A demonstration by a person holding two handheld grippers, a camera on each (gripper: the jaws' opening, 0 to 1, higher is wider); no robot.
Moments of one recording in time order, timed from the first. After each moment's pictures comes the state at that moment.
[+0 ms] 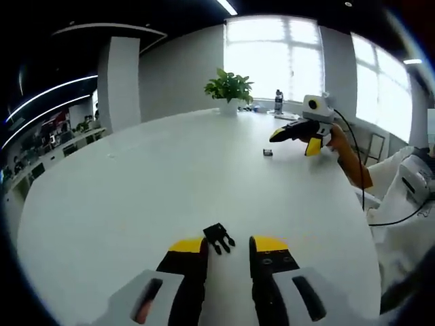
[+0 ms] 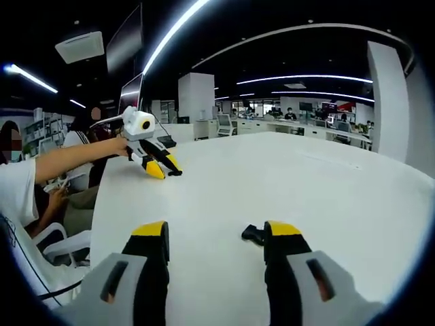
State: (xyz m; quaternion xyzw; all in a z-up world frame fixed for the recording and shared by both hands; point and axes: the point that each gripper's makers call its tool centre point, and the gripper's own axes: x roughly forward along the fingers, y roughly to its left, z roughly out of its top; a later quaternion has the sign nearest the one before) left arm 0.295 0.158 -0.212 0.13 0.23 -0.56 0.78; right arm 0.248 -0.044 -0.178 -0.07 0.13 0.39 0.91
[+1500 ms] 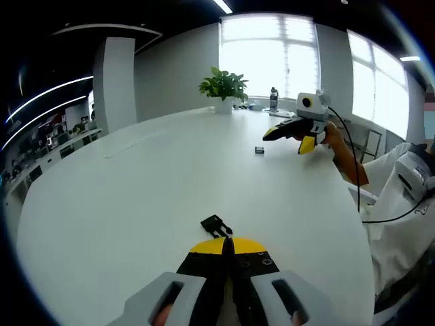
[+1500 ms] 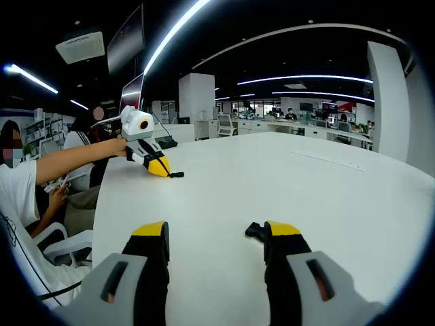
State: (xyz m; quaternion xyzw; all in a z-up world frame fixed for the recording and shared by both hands) left arm 0.278 0.155 -0.213 0.14 0.23 -0.57 0.78; right arm 0.244 -0.043 -0.179 -0.07 0.13 0.40 0.91
